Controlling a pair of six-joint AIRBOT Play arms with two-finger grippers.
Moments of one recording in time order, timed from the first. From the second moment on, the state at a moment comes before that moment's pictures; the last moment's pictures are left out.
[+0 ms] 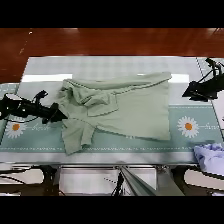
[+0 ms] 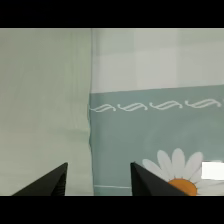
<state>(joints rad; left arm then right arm) 0.32 -1.53 0.81 0.82 -1.25 -1.20 -0.34 -1.40 1.27 -1.27 1.41 1.40</state>
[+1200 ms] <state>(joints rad) 0.39 -1.45 0.84 0.75 -1.36 -1.06 -0.25 -0.96 0.39 -0.89 1.00 1.36</state>
